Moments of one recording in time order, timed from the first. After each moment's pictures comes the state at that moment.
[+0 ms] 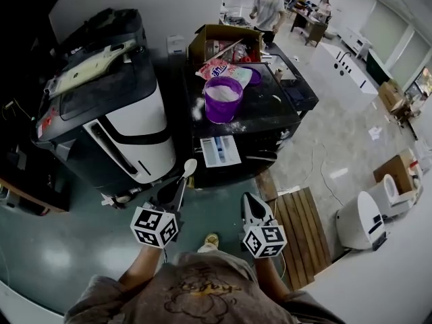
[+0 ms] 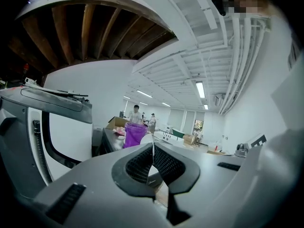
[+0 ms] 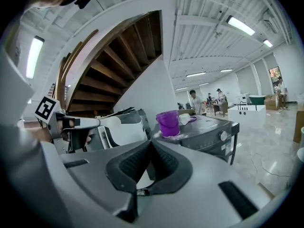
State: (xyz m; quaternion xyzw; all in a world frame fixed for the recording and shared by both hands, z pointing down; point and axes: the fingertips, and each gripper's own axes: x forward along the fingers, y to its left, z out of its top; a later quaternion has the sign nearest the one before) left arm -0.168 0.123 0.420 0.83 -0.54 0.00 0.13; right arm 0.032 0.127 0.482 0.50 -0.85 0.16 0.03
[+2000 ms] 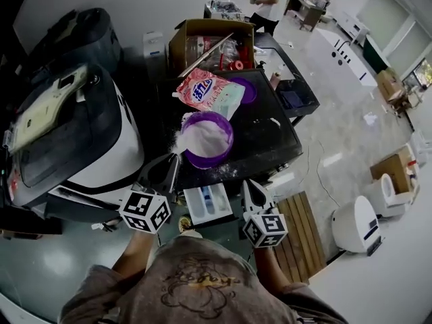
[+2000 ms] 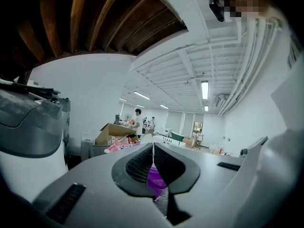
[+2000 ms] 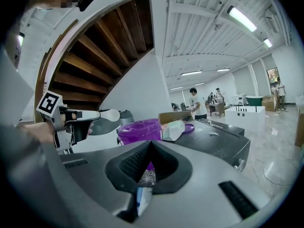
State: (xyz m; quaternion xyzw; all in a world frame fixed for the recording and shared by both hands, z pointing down) left arm -0.168 -0.201 0.405 0.84 -0.53 -0.01 0.11; right arm 0.042 -0.173 0.484 0.53 -0.83 0.17 0.02
